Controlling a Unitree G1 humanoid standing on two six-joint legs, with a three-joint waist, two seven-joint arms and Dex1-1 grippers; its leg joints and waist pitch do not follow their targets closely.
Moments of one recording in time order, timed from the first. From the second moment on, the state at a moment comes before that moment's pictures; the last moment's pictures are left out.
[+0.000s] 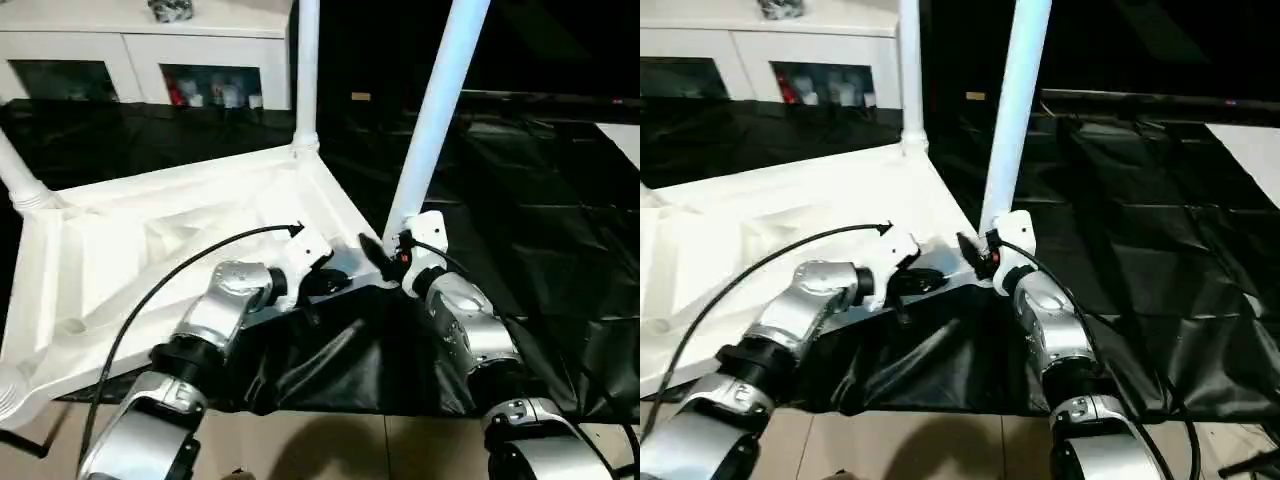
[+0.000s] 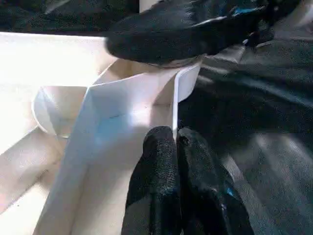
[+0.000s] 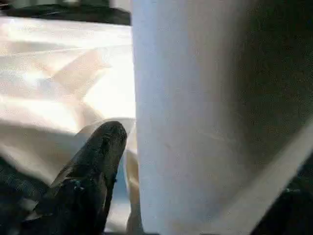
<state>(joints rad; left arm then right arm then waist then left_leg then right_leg) -0.59 0.20 -0.21 0.62 0.02 0.16 -0.96 -0.54 -0.12 0.00 0.74 0.06 -0.07 0.65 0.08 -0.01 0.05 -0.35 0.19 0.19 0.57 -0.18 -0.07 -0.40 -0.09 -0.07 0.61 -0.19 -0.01</state>
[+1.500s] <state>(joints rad) -0.57 0.42 -0.27 0.52 -0.02 0.20 -1.25 -0.55 -0.29 0.13 0.79 0.08 -0.14 1.13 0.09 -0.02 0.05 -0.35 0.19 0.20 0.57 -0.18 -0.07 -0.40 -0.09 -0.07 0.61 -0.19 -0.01</state>
